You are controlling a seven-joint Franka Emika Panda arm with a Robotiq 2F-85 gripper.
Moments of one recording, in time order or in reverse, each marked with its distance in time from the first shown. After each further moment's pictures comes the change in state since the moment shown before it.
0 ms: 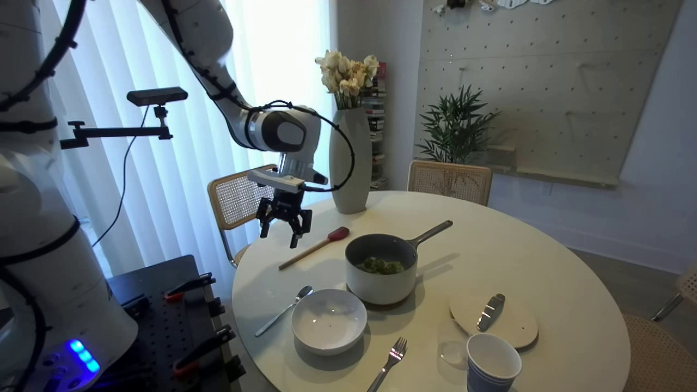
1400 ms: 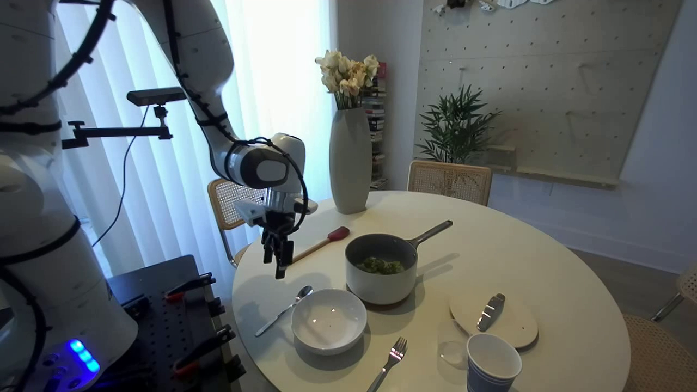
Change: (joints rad) arm 0.017 0.063 -0.058 -0.188 -0.008 0.387 0.564
